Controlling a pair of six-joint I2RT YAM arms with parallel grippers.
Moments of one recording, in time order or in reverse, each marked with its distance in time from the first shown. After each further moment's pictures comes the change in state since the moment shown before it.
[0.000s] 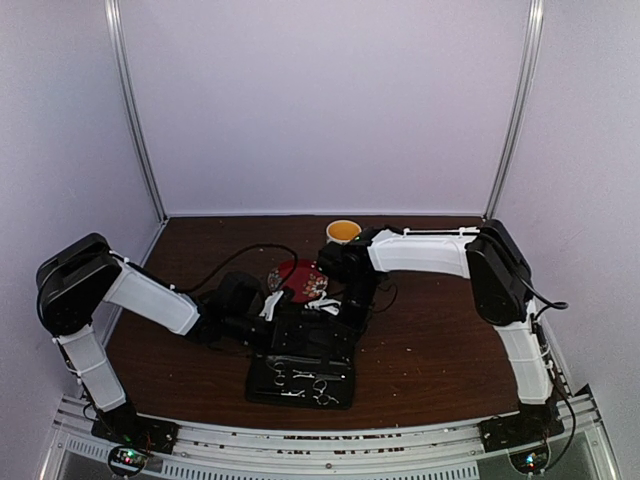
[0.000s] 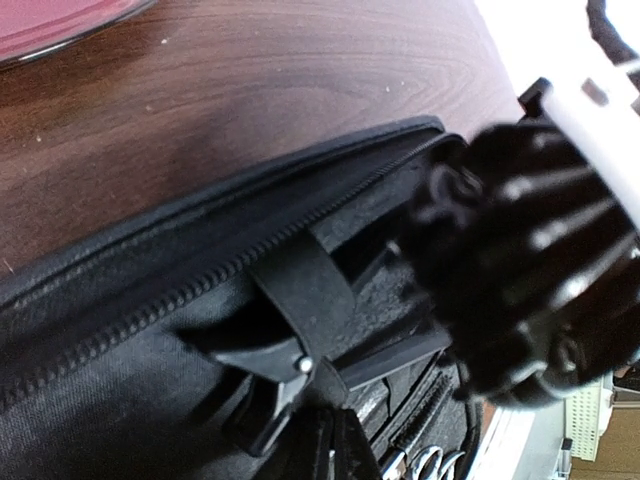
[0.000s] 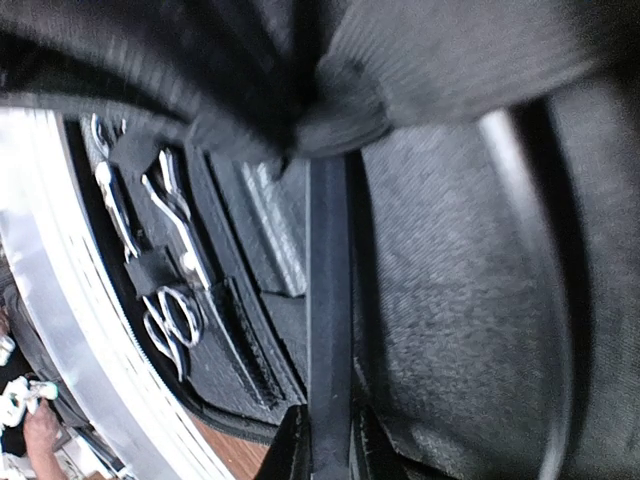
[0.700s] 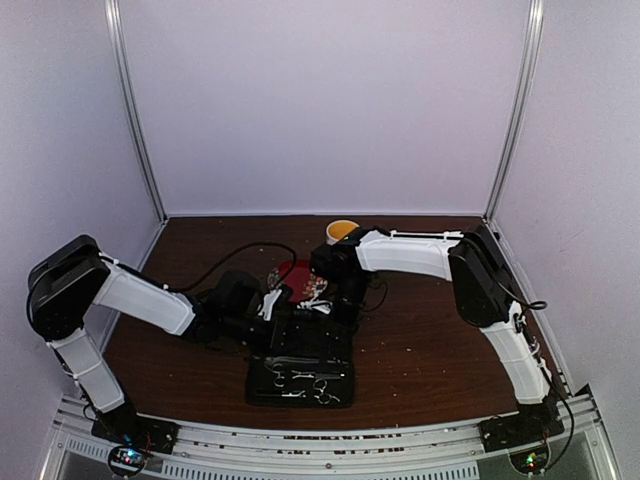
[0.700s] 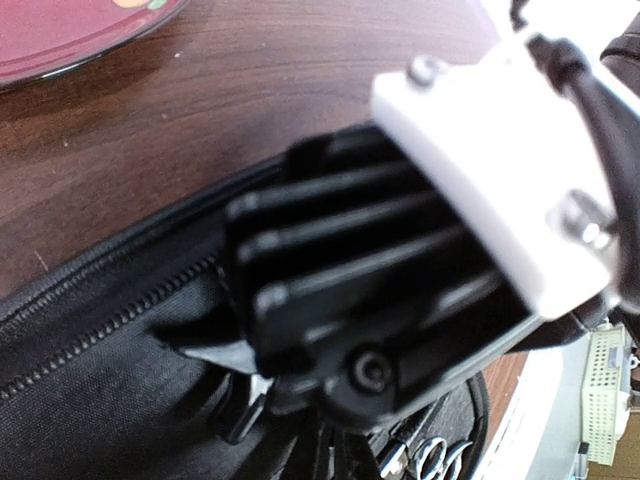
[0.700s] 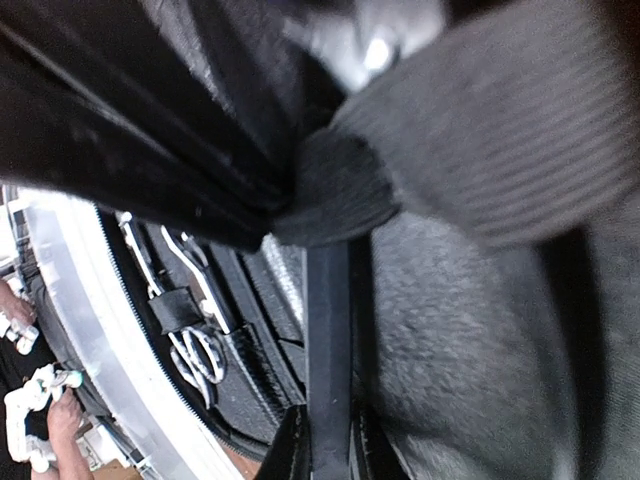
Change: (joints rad) left arm -0.013 -0.050 -0.003 -0.054 -0.060 0.023; right arm 0.002 0.132 0.179 -0.099 -0.069 -0.017
